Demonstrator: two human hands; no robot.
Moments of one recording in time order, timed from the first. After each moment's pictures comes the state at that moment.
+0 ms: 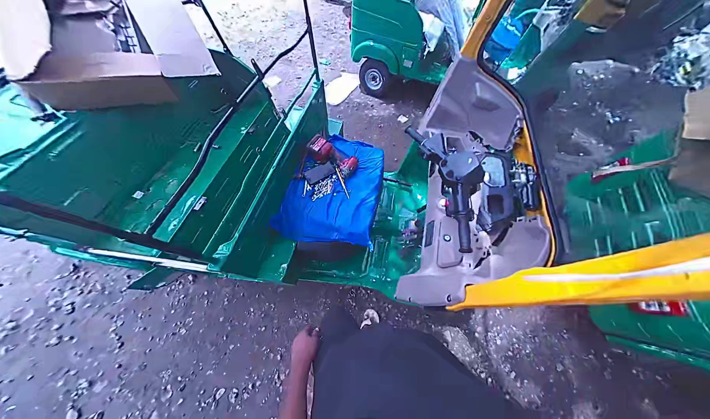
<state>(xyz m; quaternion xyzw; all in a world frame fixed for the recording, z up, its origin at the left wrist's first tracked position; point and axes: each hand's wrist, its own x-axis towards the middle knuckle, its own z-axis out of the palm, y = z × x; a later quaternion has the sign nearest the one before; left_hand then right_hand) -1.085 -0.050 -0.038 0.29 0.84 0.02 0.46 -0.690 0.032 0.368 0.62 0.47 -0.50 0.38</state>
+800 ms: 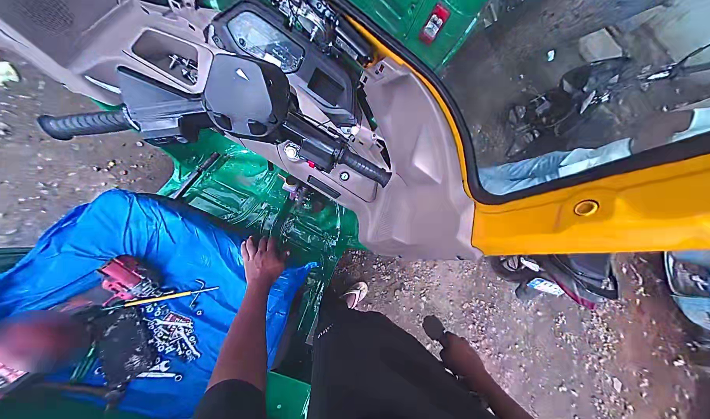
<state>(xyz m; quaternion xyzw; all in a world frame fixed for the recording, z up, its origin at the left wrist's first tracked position) -0.994 0.505 -0.122 0.92 0.29 -0.19 0.16 -0.969 -0.069 0.060 0.83 -0.10 -0.53 0.14</state>
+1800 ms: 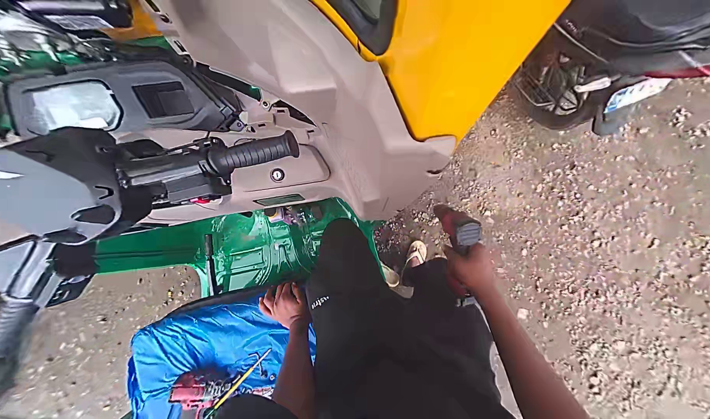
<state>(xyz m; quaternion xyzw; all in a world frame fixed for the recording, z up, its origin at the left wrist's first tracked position) -1.016 0.499 -0.170 0.98 0.21 -0.02 0.06 -0.985 0.044 -0.031 0.86 -0.35 -0.15 -0.34</state>
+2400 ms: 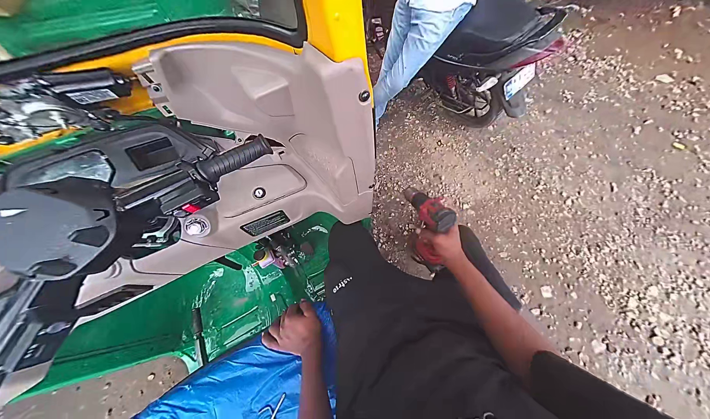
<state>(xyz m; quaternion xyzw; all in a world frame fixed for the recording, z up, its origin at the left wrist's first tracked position) -1.019 0.492 -0.173 0.98 0.20 0.00 0.04 -1.035 0.093 -0.107 0.69 -0.29 0.20 -0.64</state>
